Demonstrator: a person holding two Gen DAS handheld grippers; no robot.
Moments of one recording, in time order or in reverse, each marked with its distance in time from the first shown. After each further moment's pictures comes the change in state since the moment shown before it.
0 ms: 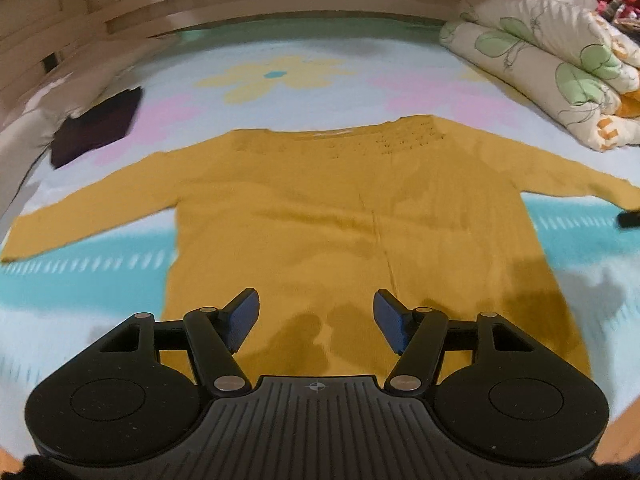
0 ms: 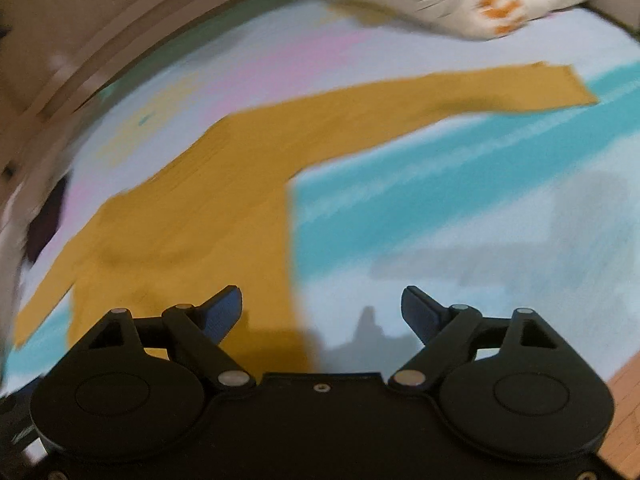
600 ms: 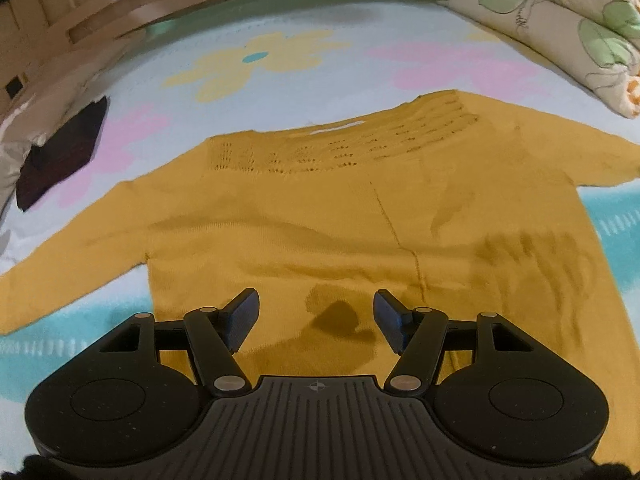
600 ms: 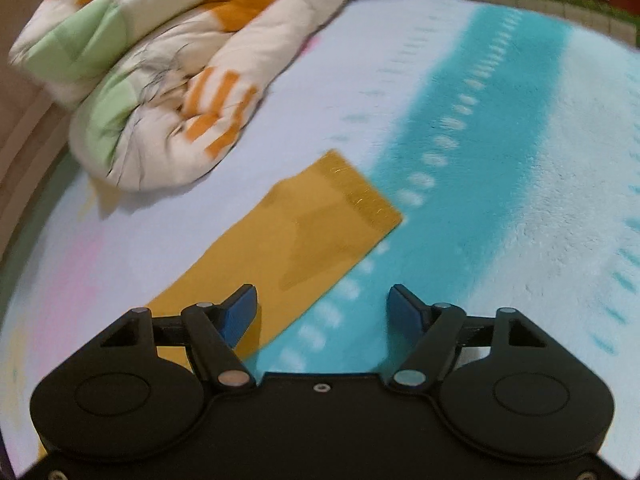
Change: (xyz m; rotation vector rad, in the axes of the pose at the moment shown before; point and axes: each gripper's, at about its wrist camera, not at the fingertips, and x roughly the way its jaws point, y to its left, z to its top) left arm 0.084 0.004 0.045 0.109 0.100 0.029; right arm 0.075 -0.204 0.110 0.504 -0.189 -0.168
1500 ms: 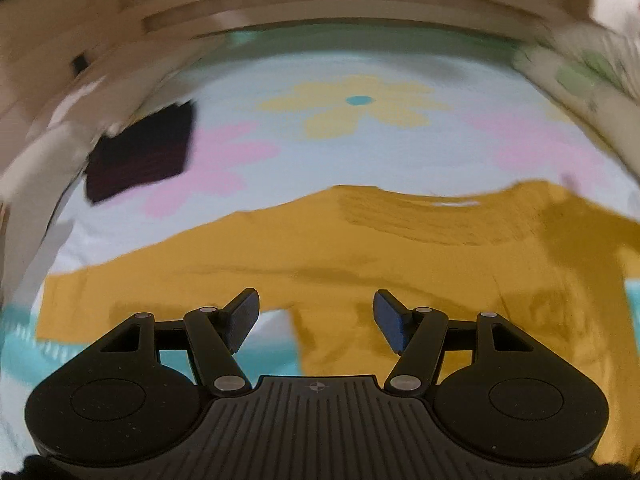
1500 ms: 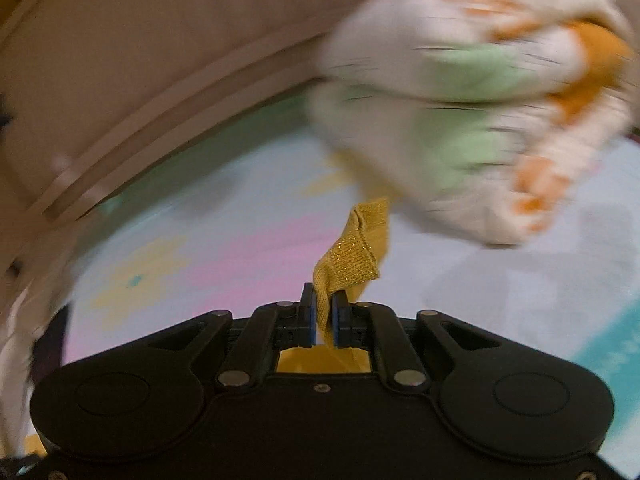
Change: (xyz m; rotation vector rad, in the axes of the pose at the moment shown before) left arm -0.031 0.116 0.024 -0.190 -0.079 0.073; right arm -0.107 0.260 -0.050 -0.534 0.019 0.415
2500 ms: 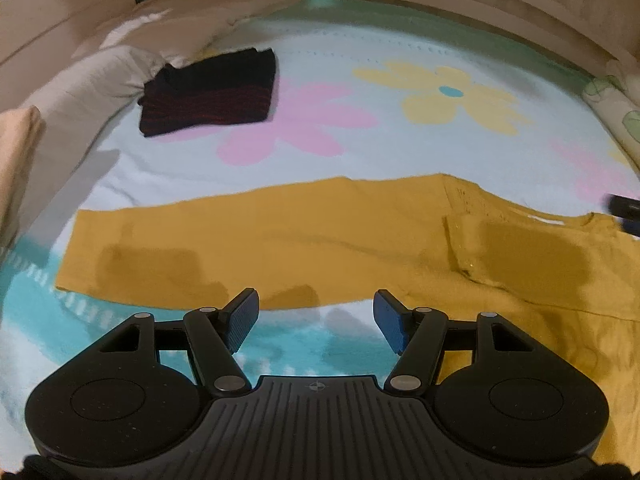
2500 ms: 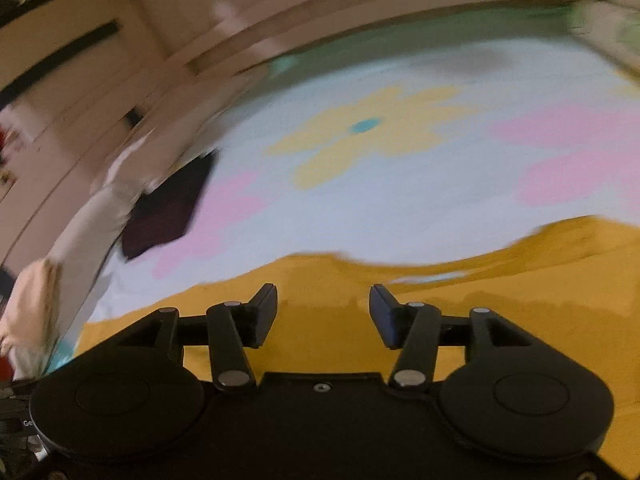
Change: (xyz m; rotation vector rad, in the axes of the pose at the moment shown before) left arm 0.033 0.085 -0.009 -0.175 0.070 0.037; right arm 0.122 0.214 -0.135 -0.207 0.155 0.215
